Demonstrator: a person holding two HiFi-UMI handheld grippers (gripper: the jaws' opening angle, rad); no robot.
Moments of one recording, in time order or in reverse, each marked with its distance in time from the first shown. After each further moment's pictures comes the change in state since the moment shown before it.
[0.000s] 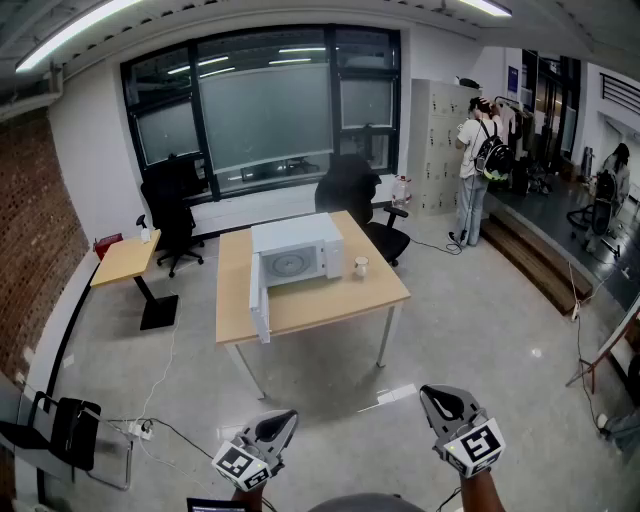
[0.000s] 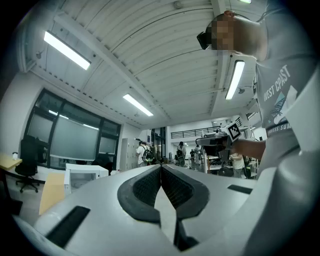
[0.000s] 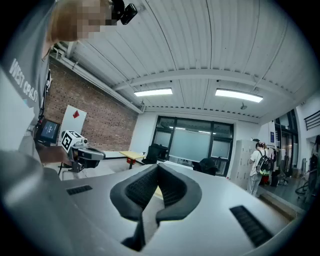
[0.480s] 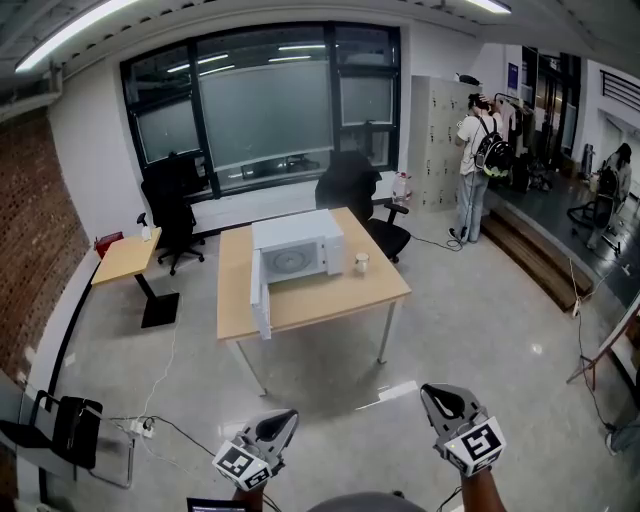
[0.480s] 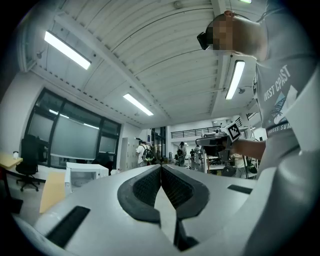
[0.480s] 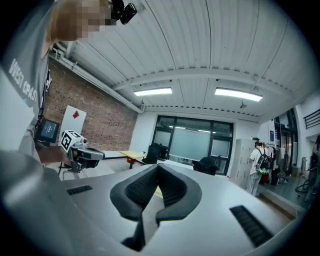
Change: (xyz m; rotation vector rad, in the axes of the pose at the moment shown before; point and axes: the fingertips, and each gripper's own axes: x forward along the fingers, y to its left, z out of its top) left arm -0.011 -0.009 -0.005 -0.008 0.001 -0.005; right arm -0.009 0.005 0.001 0.001 0.015 -0.015
